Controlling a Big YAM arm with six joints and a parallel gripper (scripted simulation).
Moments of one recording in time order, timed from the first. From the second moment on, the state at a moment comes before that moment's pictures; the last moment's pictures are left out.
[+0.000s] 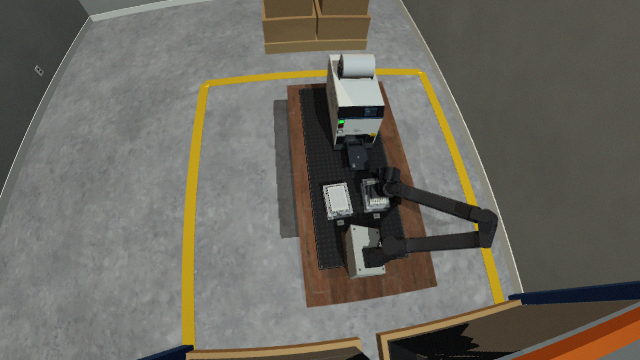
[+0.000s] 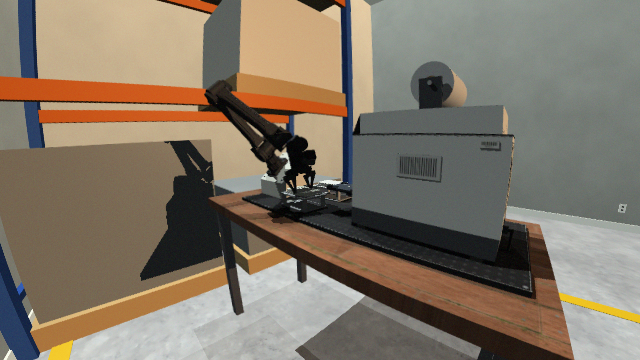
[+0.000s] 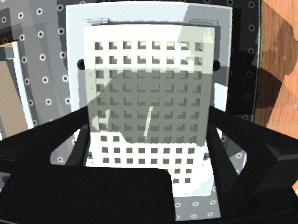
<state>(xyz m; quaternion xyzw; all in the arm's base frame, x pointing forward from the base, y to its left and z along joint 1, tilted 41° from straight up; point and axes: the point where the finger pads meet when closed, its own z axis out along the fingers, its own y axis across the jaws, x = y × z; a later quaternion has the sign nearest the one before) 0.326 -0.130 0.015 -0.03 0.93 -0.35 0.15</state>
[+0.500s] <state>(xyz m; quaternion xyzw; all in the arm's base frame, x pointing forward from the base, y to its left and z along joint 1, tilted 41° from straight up) 0.323 -0.126 0.018 -0.04 0.93 -0.35 0.14</state>
